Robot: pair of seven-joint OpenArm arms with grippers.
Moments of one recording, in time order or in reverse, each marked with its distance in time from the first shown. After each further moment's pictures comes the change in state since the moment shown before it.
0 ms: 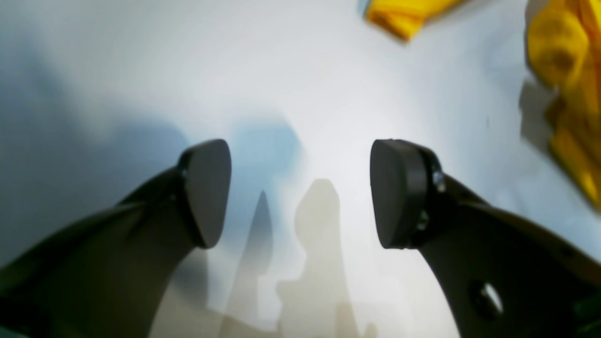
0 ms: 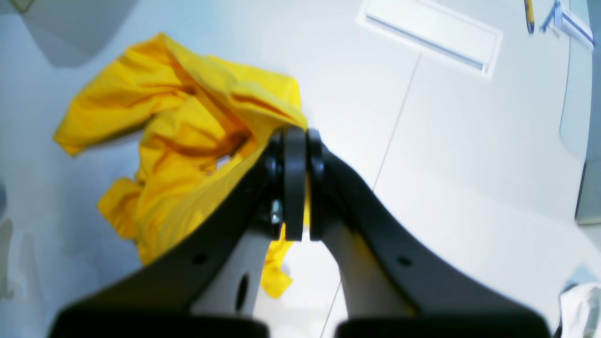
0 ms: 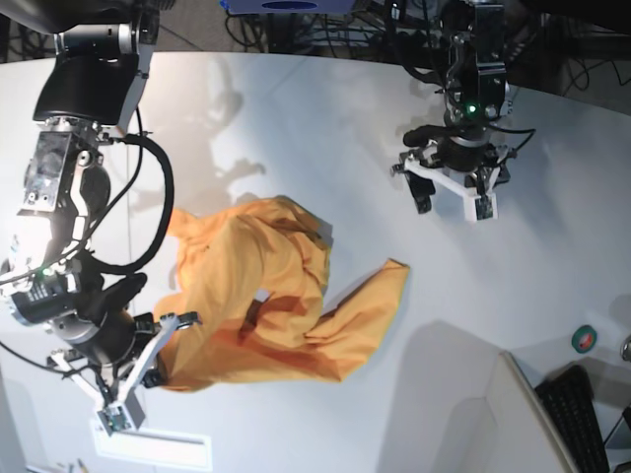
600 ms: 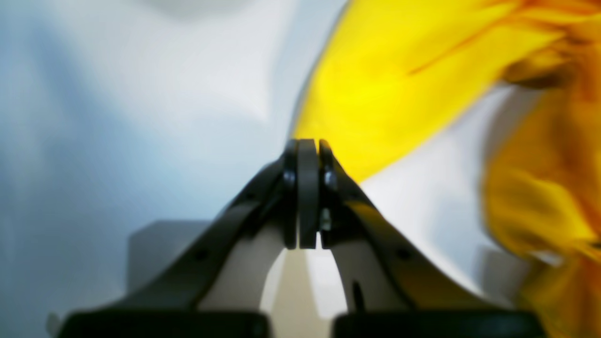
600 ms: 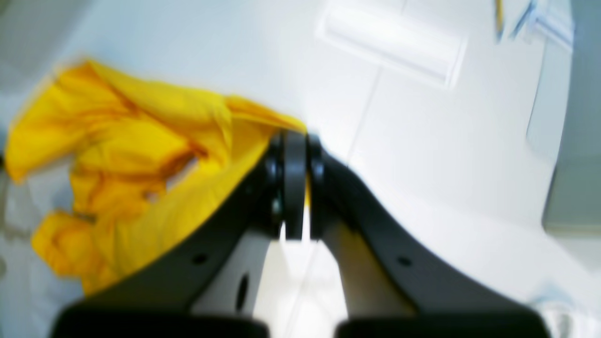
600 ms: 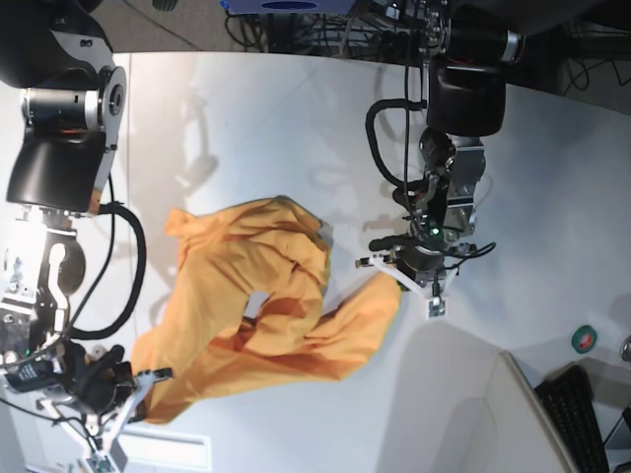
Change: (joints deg) left arm -29.7 -0.4 8.1 -35.5 0.0 0.5 -5.3; right arm 13.0 5.2 0.0 -18.5 0.1 0.0 0.7
